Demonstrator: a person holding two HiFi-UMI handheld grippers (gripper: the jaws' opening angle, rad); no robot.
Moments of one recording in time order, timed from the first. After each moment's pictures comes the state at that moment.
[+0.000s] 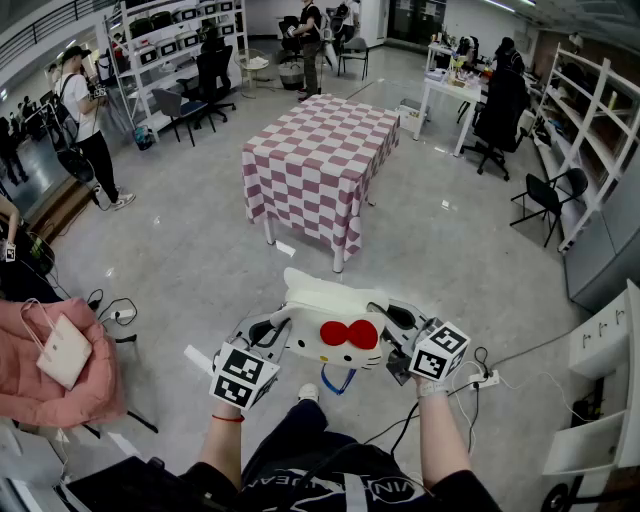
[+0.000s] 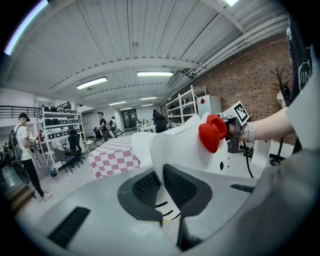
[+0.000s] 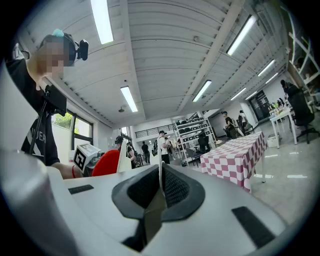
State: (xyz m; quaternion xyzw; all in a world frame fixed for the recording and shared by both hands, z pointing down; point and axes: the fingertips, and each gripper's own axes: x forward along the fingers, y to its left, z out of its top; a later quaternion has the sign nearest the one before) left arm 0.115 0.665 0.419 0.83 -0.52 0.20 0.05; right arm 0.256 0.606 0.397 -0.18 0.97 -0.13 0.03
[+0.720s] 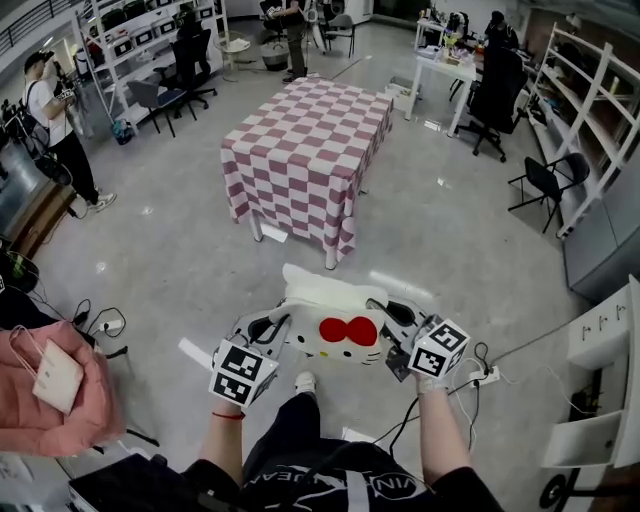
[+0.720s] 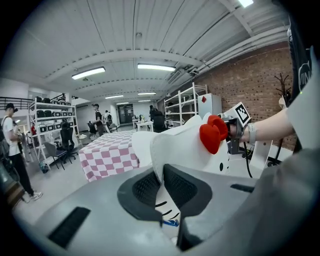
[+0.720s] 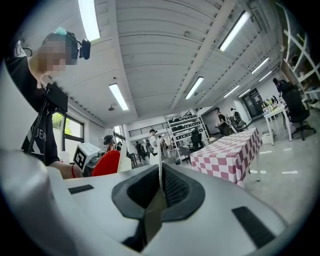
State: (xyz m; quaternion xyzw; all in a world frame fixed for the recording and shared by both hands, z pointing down) left arm 0.096 0.531 0.447 0.84 -0.50 0.20 0.07; right arm 0.239 0.479 0.423 -0.21 0.97 -0.15 0.02
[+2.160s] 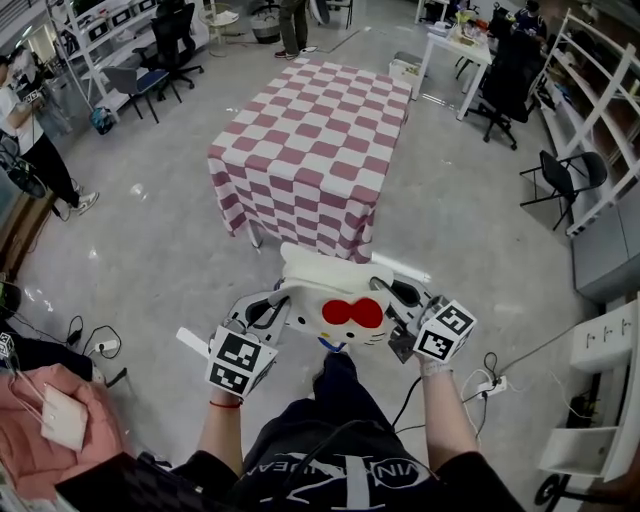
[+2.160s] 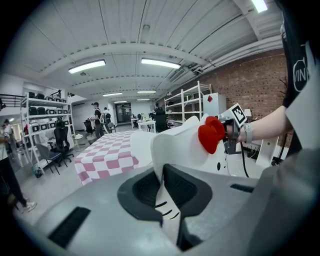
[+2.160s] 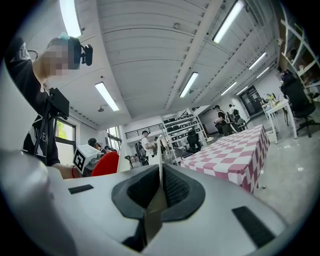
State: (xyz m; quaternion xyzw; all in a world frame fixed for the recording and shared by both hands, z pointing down) left arm -0.012 0.290 0.459 0.85 -0.48 0.20 0.08; right arm 0.133 0.235 0.437 -0.22 0.96 -0.16 0.03
